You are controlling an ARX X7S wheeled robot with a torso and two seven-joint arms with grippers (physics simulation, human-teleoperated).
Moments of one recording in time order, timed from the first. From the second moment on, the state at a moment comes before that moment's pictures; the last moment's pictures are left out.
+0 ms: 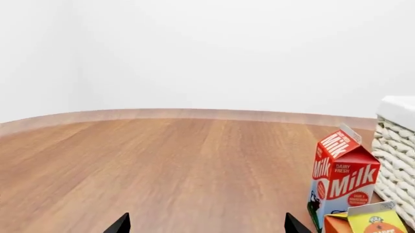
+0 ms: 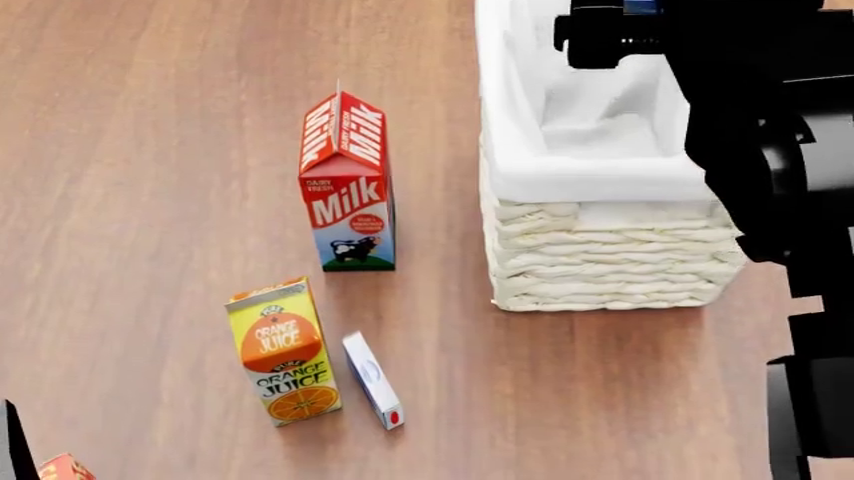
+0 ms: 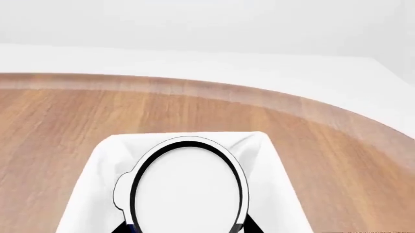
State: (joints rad) left arm 0.22 -0.42 0.11 0.58 -0.29 0.00 -0.48; right arm 1.48 0.36 -0.47 0.63 0.66 0.81 0.21
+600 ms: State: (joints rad) left arm 0.22 -0.42 0.12 0.58 -0.30 0.01 -0.49; right arm 1.57 0.29 -0.52 0.93 0.59 0.70 0.12
